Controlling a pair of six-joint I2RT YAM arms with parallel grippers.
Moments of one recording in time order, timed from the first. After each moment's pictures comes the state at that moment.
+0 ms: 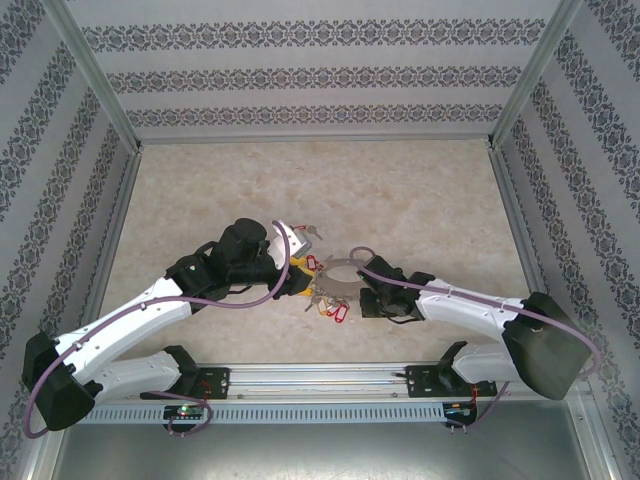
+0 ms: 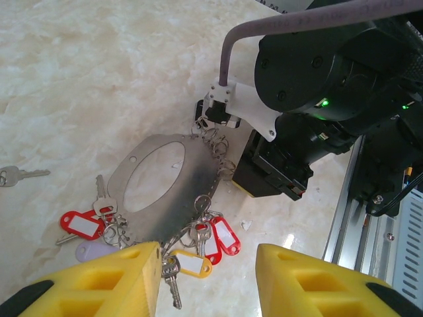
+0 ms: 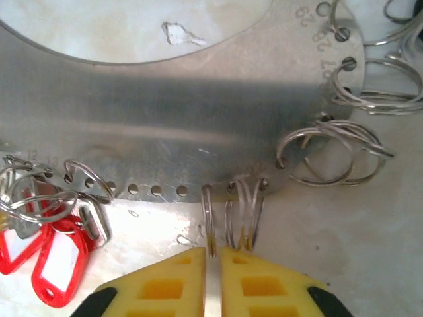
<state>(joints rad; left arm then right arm) -0.77 1.07 0.89 -0.44 0.31 -0.01 0.77 1.28 0.55 -0.48 0.02 0.75</state>
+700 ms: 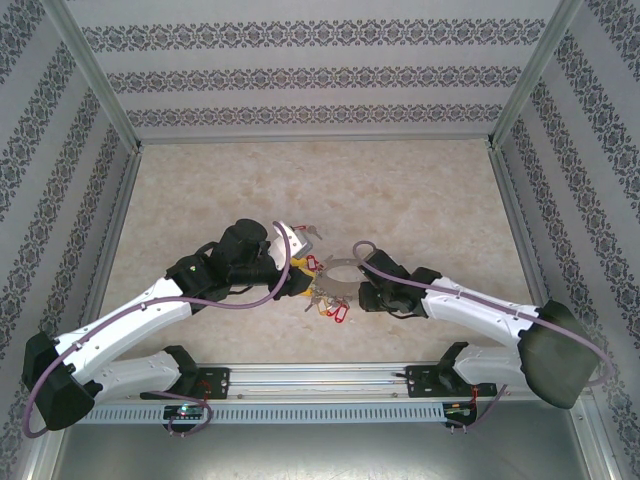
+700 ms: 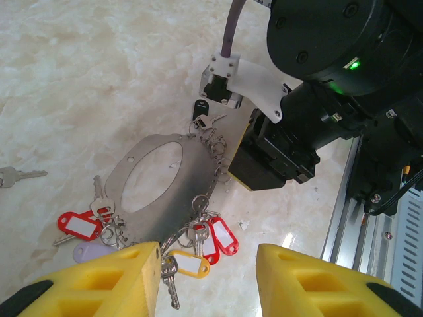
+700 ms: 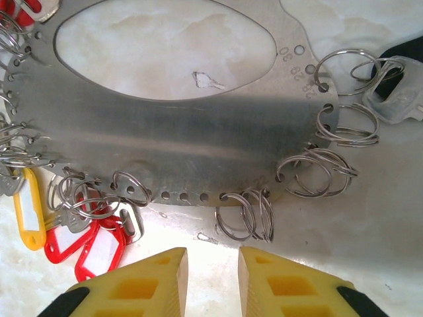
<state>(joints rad) -0.77 1.07 0.89 -0.44 0.31 -0.01 0.78 1.22 0.62 -0.56 0.05 0.72</state>
